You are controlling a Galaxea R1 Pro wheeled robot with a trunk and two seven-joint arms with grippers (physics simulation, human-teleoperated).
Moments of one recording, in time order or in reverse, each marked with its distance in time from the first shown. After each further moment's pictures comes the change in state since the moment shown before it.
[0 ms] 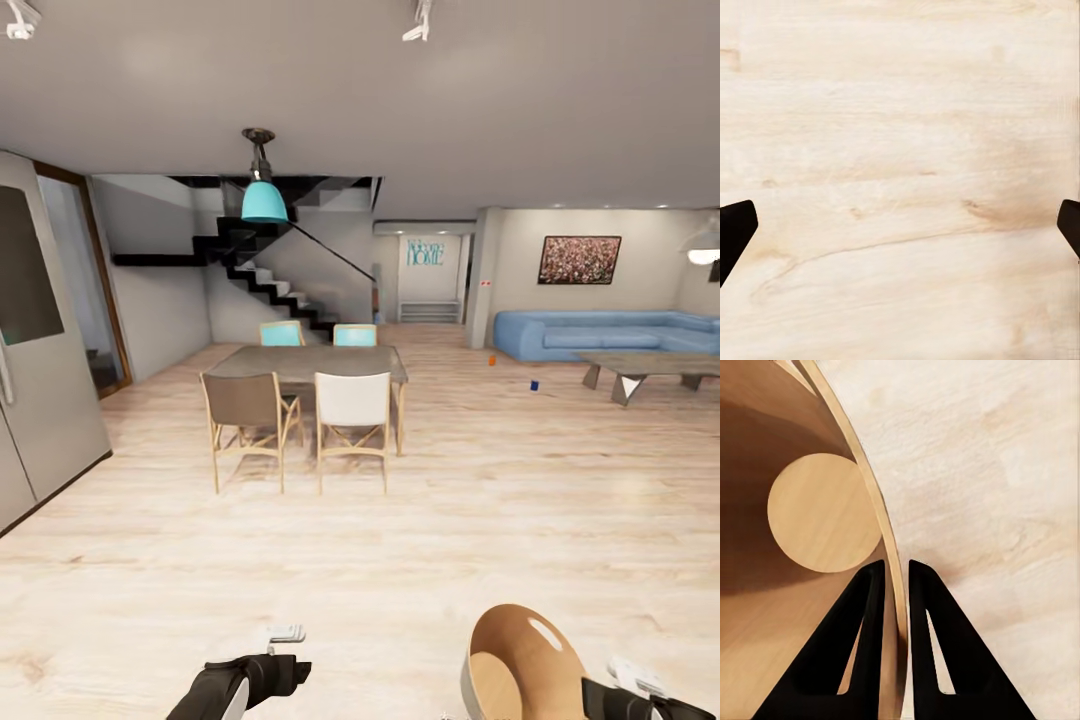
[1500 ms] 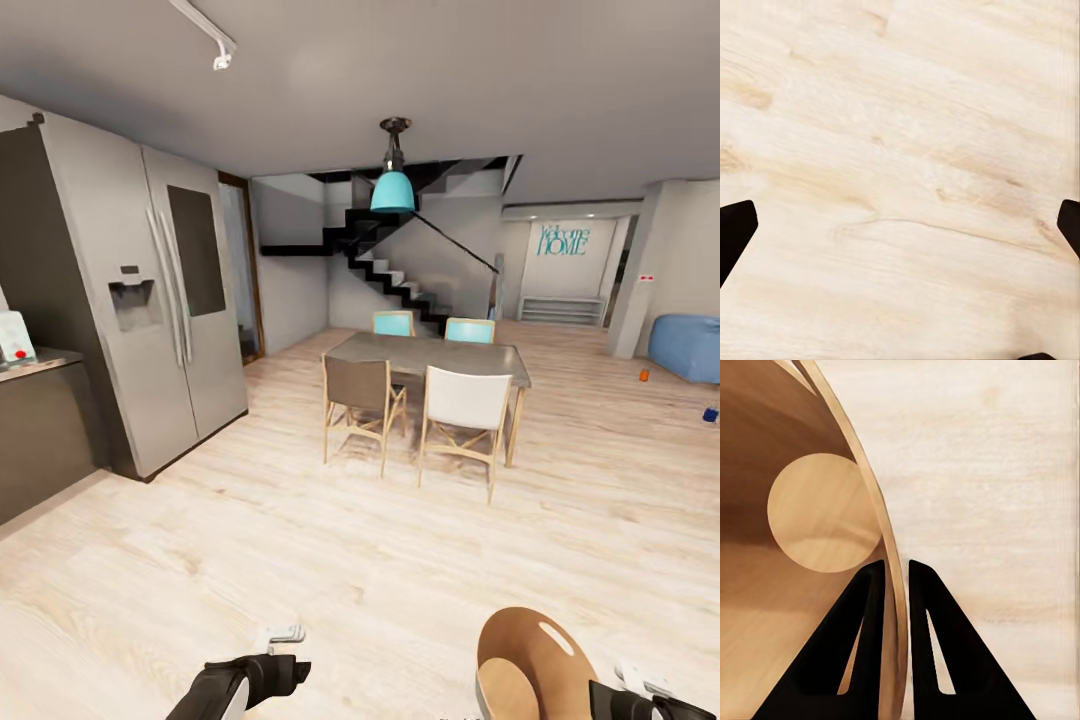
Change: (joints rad) left arm 0.000 0.000 0.000 -0.001 0.003 0.003 0.006; right arm 0.000 0.000 -0.001 -0.002 -0.006 0.001 -0.084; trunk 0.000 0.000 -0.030
